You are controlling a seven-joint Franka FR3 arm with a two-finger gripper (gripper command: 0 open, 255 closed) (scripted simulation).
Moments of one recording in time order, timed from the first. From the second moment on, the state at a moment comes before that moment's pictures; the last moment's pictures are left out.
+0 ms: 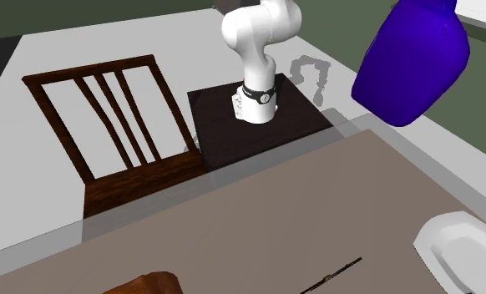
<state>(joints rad) 0.08 -0.19 -0.10 -1.49 -0.01 1.33 -0.19</state>
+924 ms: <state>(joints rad) 0.20 0.04 0.04 -1.26 0.00 1.33 0.07</state>
